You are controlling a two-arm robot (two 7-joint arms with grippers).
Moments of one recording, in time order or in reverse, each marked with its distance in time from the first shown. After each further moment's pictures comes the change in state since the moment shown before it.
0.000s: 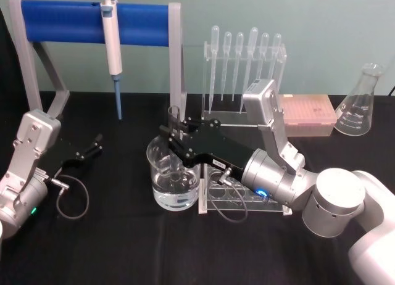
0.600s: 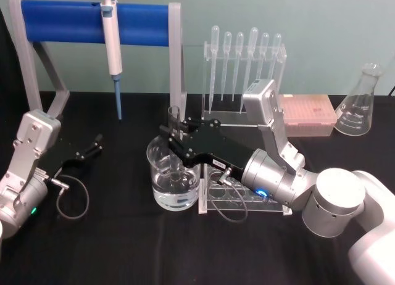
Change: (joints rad) left arm 0.000 0.000 0.000 0.000 0.000 0.000 0.000; right arm 0.000 0.000 0.000 0.000 0.000 0.000 0.000
